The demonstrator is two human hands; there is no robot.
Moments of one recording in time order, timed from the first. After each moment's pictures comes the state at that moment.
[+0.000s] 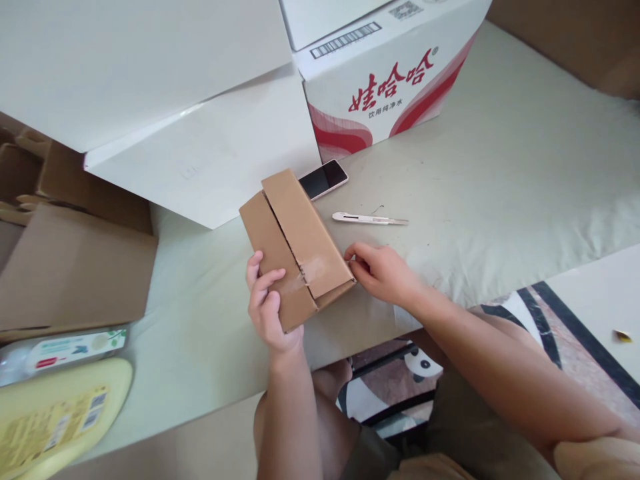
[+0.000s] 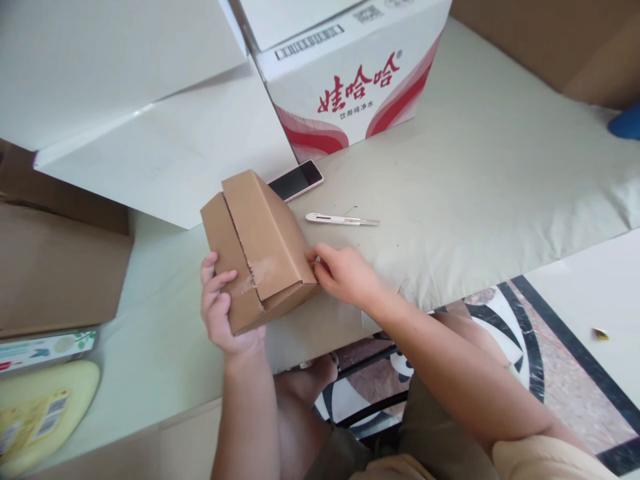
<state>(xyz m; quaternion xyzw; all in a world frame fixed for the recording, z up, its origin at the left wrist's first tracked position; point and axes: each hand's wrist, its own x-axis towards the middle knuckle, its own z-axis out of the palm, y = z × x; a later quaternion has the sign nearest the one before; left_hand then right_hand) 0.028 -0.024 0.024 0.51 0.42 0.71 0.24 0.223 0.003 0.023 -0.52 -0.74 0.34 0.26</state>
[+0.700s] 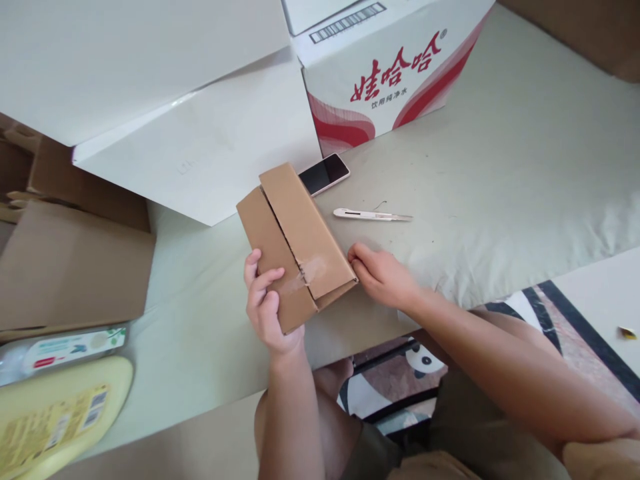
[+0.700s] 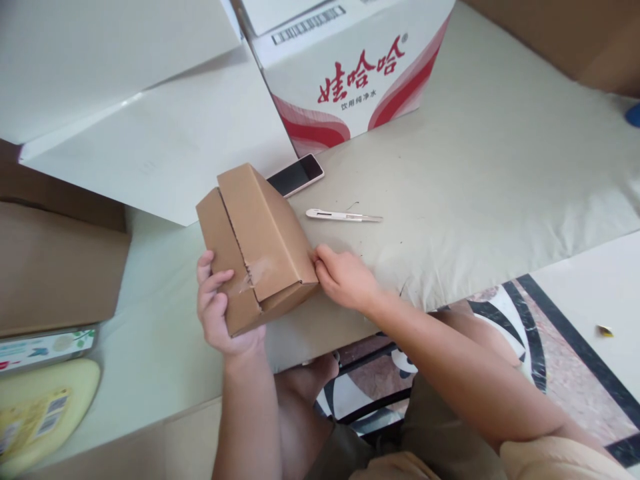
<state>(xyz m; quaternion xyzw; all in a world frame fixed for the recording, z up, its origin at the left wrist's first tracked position) 0.029 -0.023 0.024 0.50 0.44 0.71 0.23 0.217 -0.001 0.021 -0.54 -0.72 0.38 0.21</state>
